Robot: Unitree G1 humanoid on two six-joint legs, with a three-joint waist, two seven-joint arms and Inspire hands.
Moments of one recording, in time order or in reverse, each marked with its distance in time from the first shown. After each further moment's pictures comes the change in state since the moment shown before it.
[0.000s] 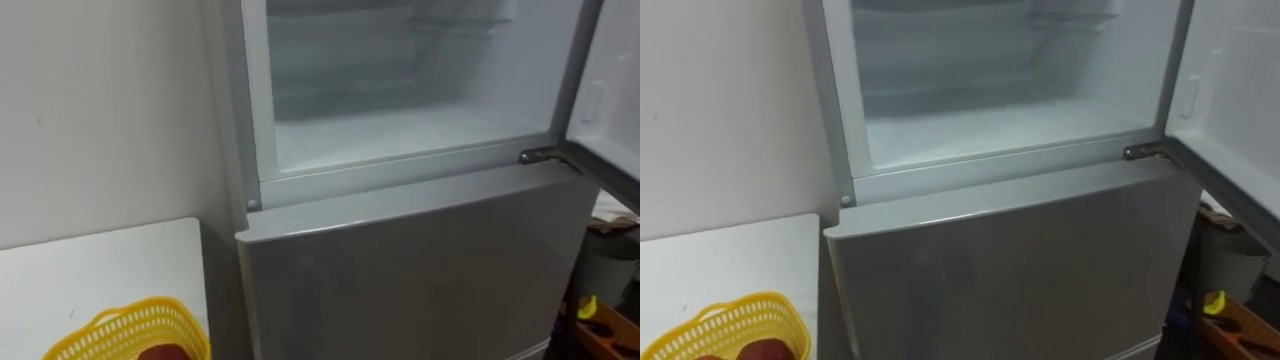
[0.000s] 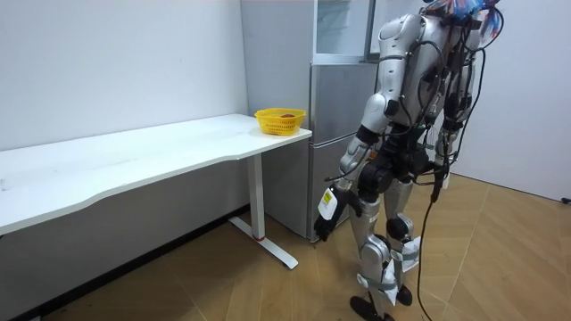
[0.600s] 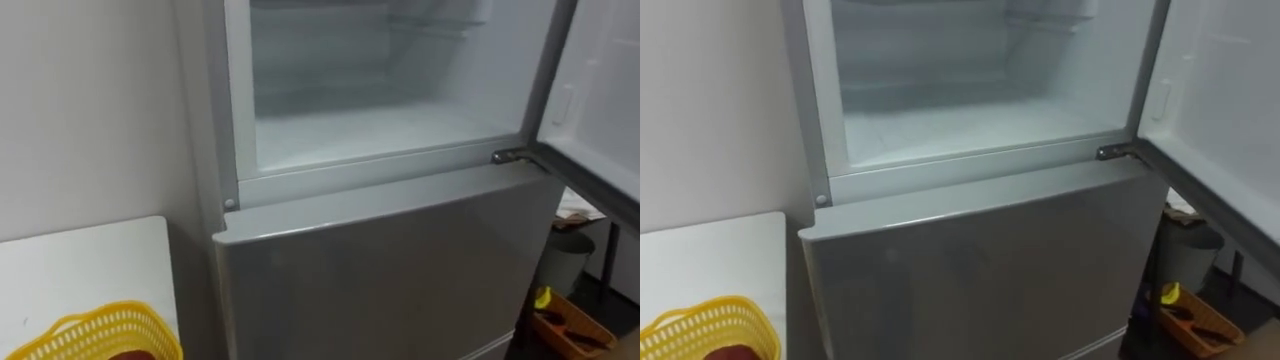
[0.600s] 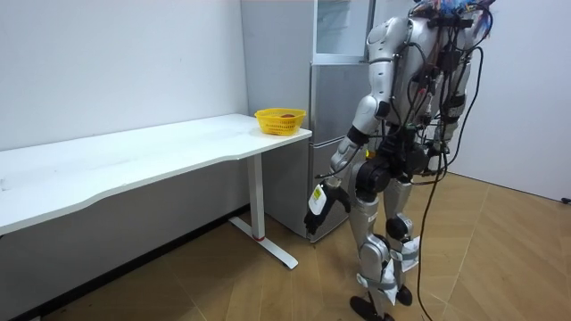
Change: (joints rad) left arm 0.044 0.020 0.093 -0.134 0.019 0.014 0.001; right arm -0.180 -0.077 -0.345 -0.127 0.447 0.010 -0.062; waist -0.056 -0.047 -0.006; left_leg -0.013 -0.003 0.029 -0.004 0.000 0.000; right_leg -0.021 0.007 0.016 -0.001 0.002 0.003
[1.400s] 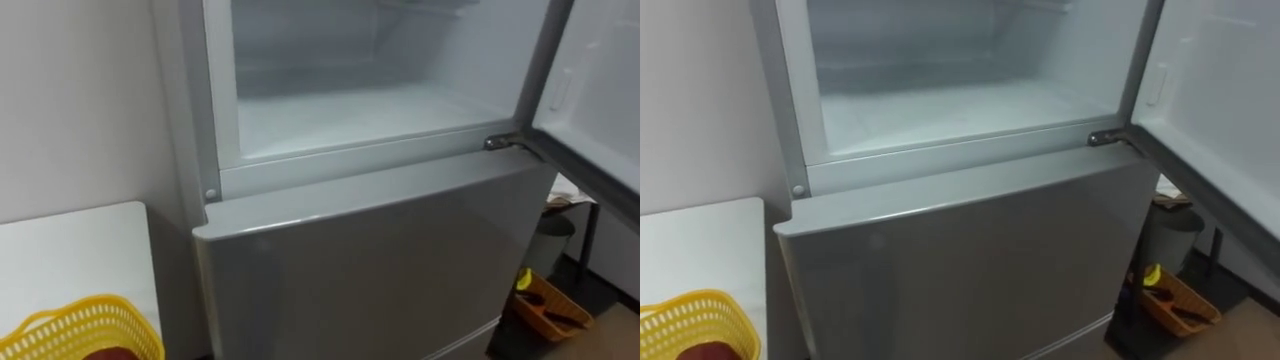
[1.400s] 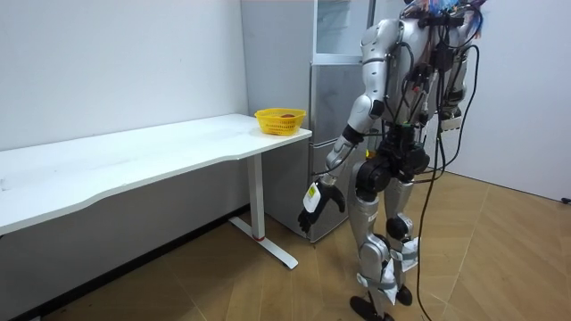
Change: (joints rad) left arm 0.003 0.018 0.029 -0.028 0.010 -0.004 0.027; right arm -0.094 -0.130 -0.113 -0.480 0.003 -0.102 -0.258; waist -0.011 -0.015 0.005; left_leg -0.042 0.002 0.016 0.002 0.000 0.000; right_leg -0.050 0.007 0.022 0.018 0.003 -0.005
